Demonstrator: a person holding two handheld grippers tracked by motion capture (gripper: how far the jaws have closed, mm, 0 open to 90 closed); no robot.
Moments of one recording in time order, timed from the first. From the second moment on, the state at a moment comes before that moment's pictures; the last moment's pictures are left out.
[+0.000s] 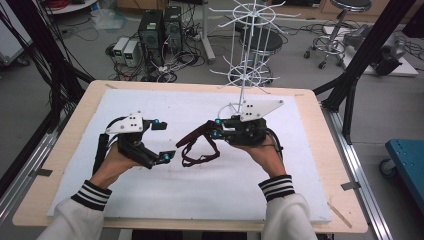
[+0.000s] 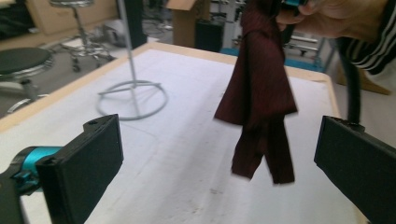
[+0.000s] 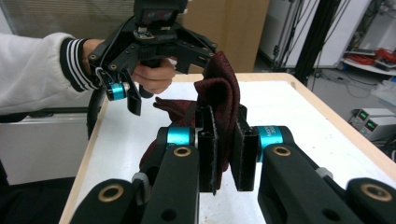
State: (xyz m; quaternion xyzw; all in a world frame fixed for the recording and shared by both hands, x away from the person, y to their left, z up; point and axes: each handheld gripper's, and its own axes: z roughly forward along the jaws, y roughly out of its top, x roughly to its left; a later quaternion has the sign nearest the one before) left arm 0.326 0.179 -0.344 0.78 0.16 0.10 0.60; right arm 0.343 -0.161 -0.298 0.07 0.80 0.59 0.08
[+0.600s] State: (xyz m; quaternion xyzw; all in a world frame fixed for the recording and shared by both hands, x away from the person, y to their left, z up) left arm 0.308 0.242 -0.371 0.73 0.22 0.21 0.61; right arm 0.344 -0.191 -0.292 0.12 0.78 0.60 0.13
